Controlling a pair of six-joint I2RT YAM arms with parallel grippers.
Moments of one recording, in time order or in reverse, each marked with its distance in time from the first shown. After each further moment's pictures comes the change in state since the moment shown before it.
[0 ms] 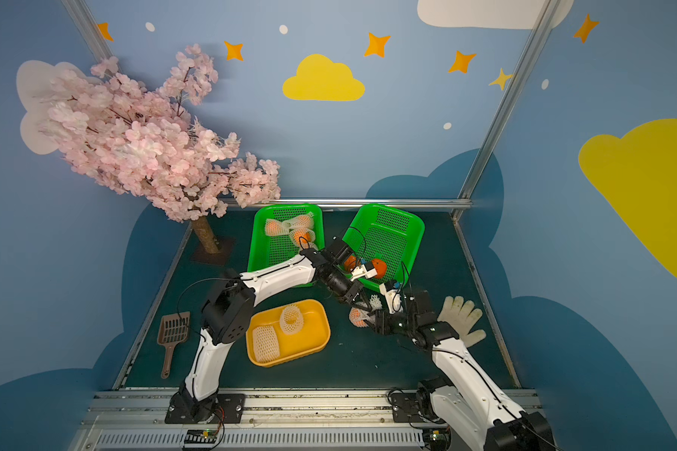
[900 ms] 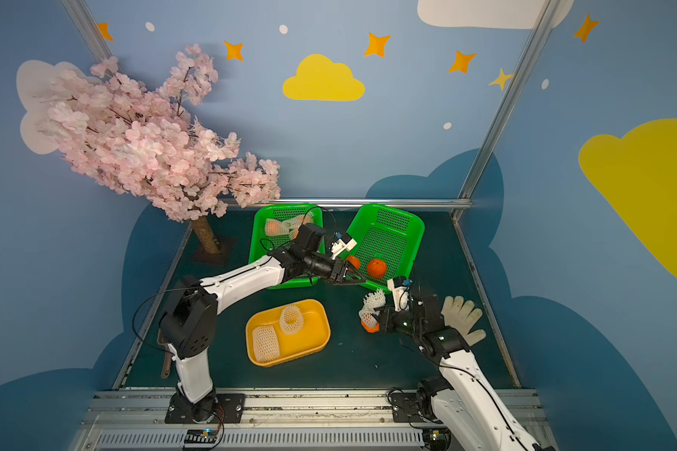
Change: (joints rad) left arm 0.105 -0.306 -0.285 0.508 -0.071 -0.324; right arm -0.010 -0.175 0.031 -0.084 0.037 0.149
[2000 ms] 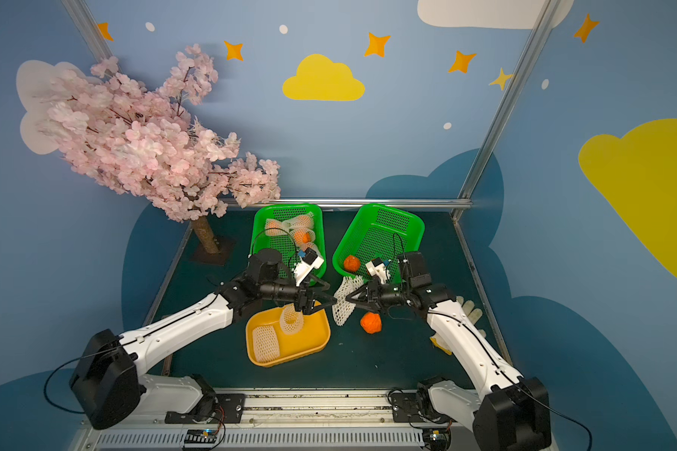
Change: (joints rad) left arm -0.003 -0.476 -0.517 0.179 -0.215 0.402; right arm 0.040 0.399 0.380 -0.130 -0.499 0.340
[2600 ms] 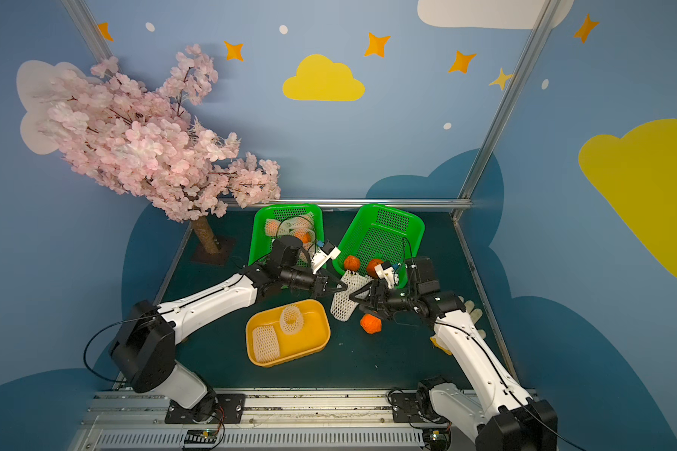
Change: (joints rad) left arm 0.045 0.199 0.208 -0.127 0.092 -0.063; right arm -0.070 -0.105 -0.022 -0.110 0.093 -0.045
